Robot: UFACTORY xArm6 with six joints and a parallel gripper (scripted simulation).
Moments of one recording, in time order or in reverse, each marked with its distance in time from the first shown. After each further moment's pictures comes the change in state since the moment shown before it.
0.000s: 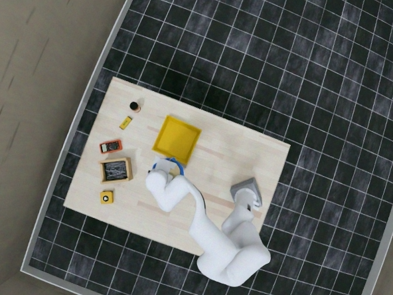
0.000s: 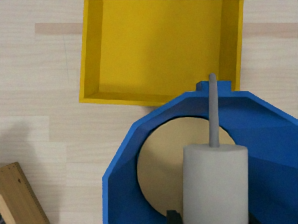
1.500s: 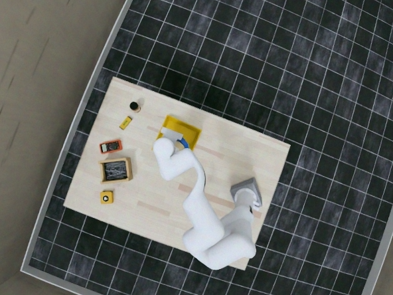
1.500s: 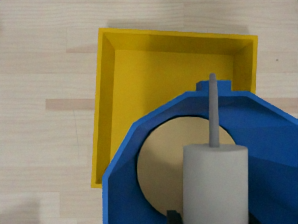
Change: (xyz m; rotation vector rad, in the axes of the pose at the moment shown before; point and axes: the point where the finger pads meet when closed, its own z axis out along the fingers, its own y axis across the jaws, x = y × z) arm 0.124 -0.017 0.000 0.000 0.000 0.001
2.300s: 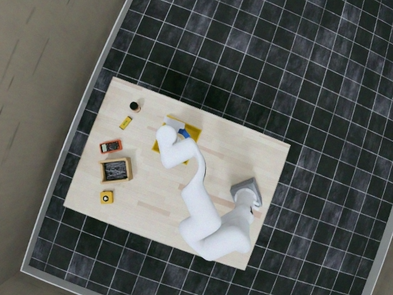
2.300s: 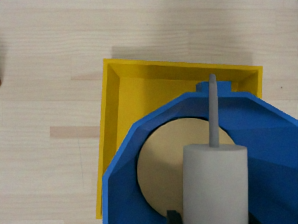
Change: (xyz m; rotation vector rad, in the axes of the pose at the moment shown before) arm 0.045 -0.007 0.000 0.000 0.000 -0.001
